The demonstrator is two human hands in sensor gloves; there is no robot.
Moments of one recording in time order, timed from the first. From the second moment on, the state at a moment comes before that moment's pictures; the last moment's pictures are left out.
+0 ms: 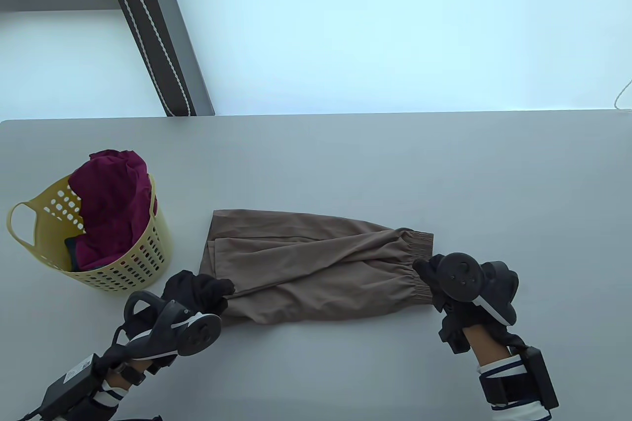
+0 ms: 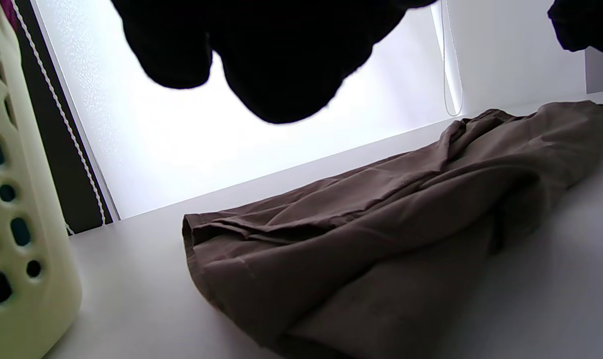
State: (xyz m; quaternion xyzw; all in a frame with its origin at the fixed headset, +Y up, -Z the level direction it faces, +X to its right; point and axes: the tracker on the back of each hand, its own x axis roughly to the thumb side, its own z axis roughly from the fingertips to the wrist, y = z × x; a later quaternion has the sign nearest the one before) left_hand -0.234 -0.696 -0.227 0.04 -0.28 -0.10 0.95; right_hand 0.204 -0.683 -0.278 0.05 -0.05 0.99 0.14
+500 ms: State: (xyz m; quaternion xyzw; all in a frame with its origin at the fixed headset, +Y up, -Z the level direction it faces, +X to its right) left_hand -0.214 -0.715 -0.211 0.01 -0.33 -0.15 0.93; right_hand 0.182 -0.762 -0.332 -0.11 0.21 0.97 -0.04
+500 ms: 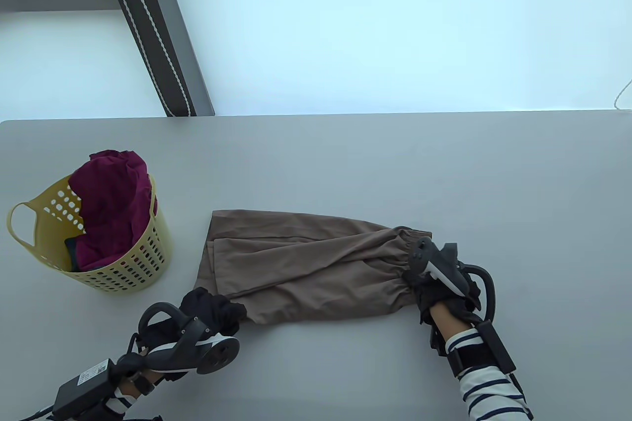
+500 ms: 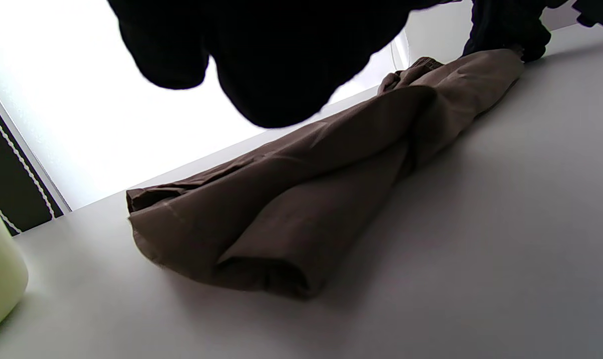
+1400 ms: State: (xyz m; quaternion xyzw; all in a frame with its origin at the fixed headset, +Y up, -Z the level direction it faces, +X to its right) left_hand -0.215 -0.701 -0.202 0.04 -0.33 -0.17 0.93; right_hand 0.098 -0.602 -0.331 -0.08 -0.20 0.98 0.01
